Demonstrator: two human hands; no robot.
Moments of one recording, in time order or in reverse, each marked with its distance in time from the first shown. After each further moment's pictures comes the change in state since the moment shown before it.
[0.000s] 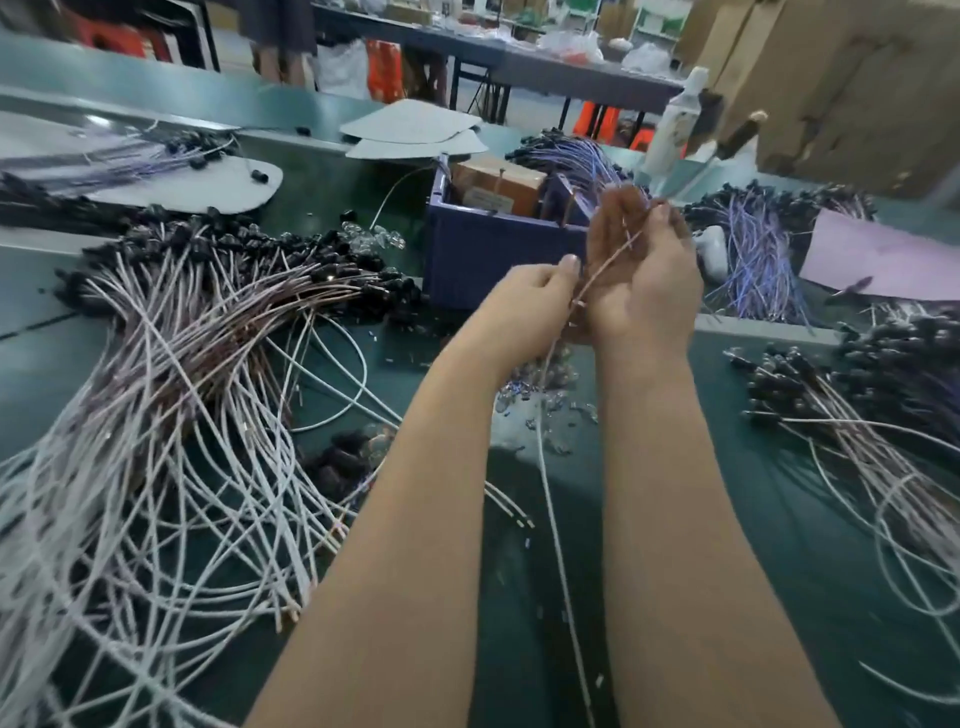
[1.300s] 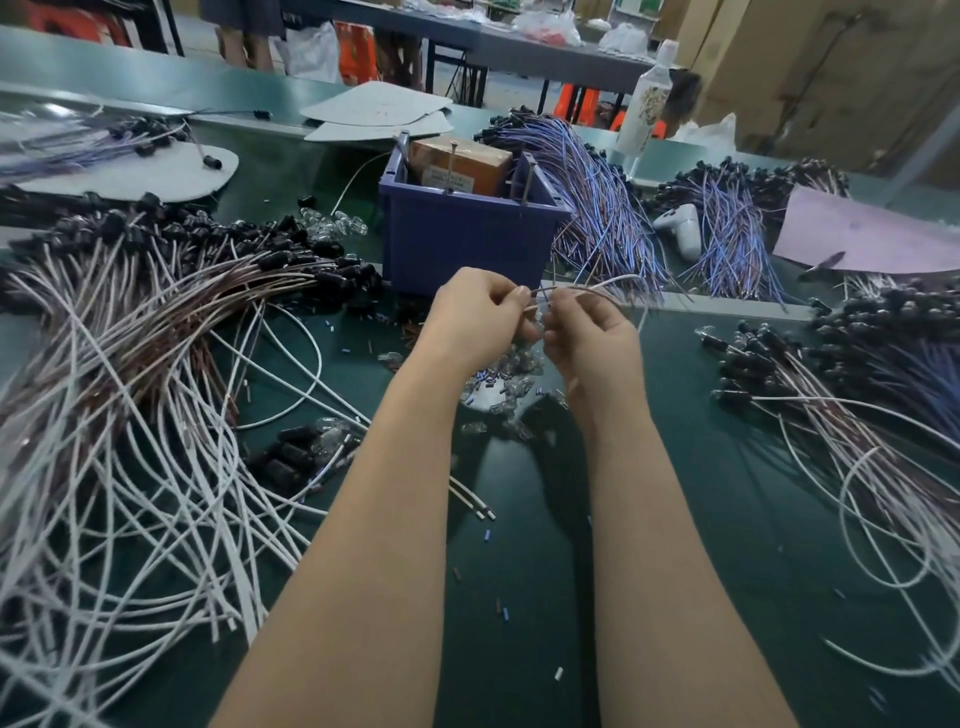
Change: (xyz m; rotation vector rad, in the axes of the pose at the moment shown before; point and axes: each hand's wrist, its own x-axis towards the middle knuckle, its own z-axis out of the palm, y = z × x) left_hand 0.008 -0.025 0.007 0.240 0.088 0.034; right_hand -0.003 0.004 -0.086 -0.761 -0.036 0.096
